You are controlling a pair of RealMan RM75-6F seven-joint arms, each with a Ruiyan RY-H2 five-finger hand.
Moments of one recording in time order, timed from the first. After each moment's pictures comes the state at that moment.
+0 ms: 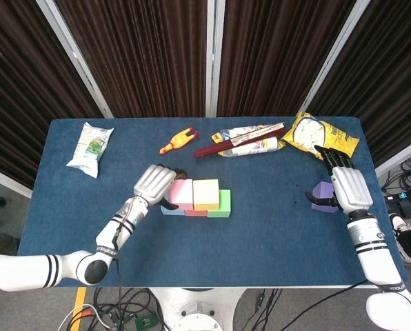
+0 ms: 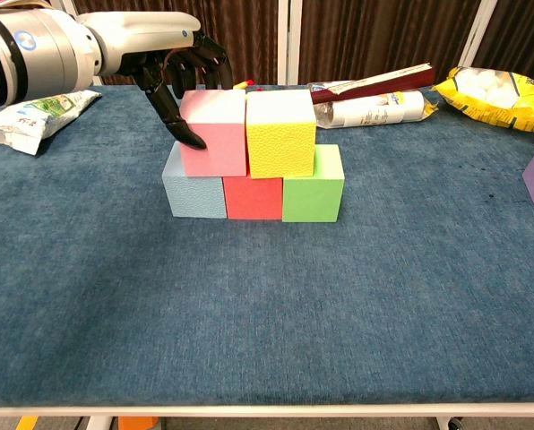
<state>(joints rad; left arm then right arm) -0.97 -1.44 -0.22 -1.70 0.83 0.95 0.44 0.50 -1.03 0.25 -1.87 -1.05 1.13 -0.07</state>
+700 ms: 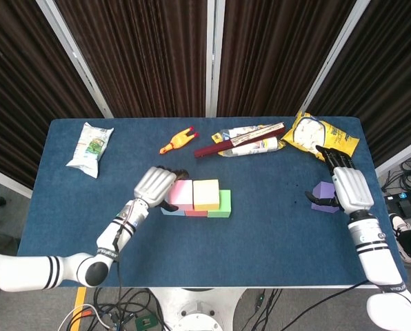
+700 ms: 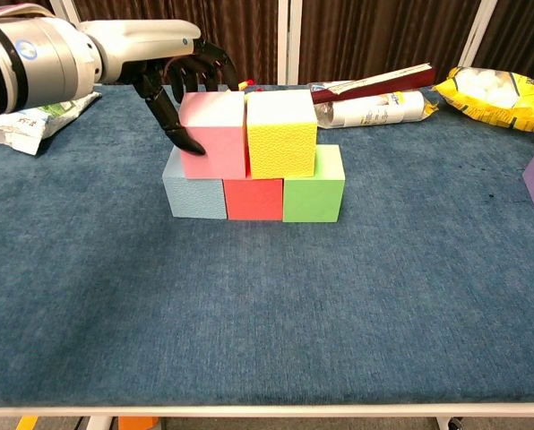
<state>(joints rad) -0.97 -1.44 -0.20 -1.72 0.81 0.97 0.46 0.49 -1.03 0.25 -1.87 -1.06 1.13 -0.06</state>
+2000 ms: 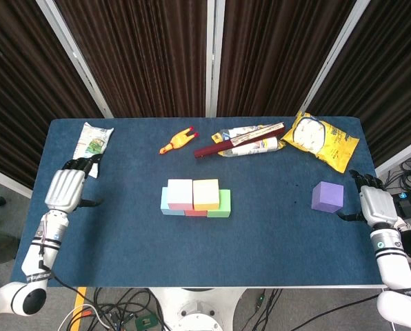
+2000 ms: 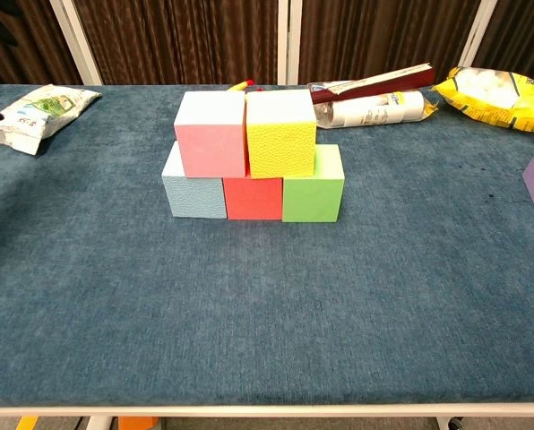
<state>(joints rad) -0.57 -1.24 -0.09 -1.69 1.11 1.28 0.18 0.45 -1.15 0.15 -1.54 -0.92 1.00 -0.12</state>
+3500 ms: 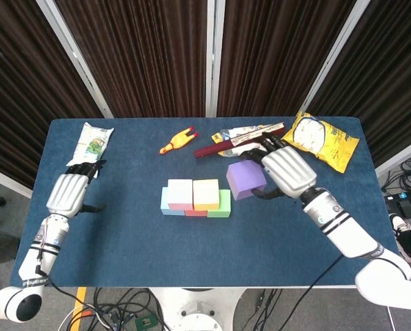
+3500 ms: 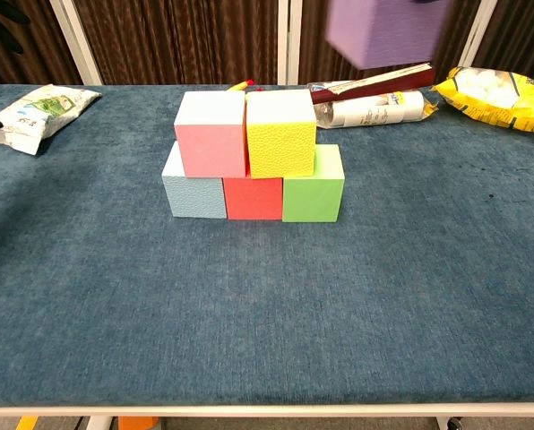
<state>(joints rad) -0.52 -1.20 -0.15 -1.76 1.16 1.20 0.22 0.83 -0.94 0.35 -1.93 -1.17 0.79 -0.12</state>
